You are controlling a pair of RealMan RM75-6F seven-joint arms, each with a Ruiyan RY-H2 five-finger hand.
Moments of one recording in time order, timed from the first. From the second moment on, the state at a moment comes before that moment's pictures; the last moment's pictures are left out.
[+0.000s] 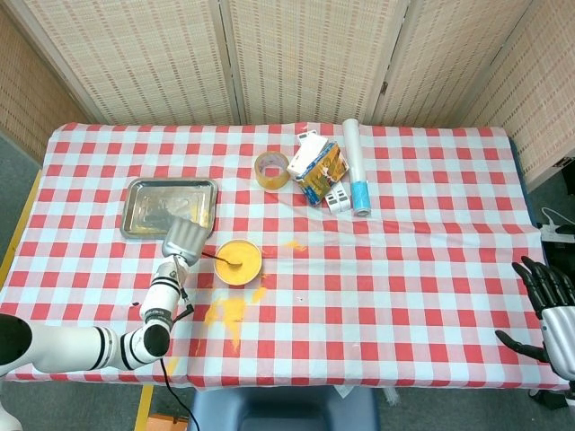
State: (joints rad) left arm -1.20 -1.45 -0.06 -1.58 0.18 1.07 1.14; right arm 0.00 -0.98 0.01 -1.67 -1.62 1.58 0.14
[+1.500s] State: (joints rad) left arm -1.21 -1.40 -0.06 -1.59 0.13 0.96 1.07; right arm 0.00 -0.98 0.02 -1.67 -1.61 1.58 0.13
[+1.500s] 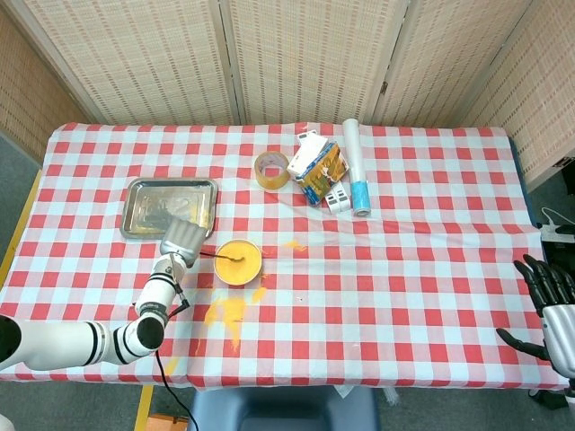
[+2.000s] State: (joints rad) left arm -1.20 -1.34 -0.07 -1.66 0.22 1.00 0.99; right arm 0.00 -0.98 0.02 -1.68 -1.61 1.58 0.13
